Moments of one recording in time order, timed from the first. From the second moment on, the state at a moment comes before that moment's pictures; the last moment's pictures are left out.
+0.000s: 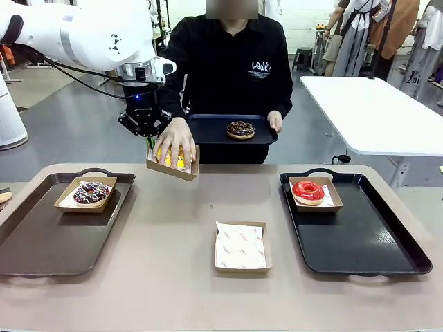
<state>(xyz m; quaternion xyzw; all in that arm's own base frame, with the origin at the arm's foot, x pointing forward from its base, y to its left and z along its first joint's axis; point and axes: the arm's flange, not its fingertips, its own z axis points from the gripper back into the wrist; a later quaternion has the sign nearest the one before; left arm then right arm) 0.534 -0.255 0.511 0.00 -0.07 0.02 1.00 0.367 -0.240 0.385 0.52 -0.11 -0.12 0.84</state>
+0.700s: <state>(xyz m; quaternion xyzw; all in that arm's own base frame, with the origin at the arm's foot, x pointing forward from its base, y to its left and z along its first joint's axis) 0.534 -0.256 0.511 0.00 -0.07 0.02 1.00 0.367 -0.240 0.385 0.52 -0.11 -0.12 0.84</state>
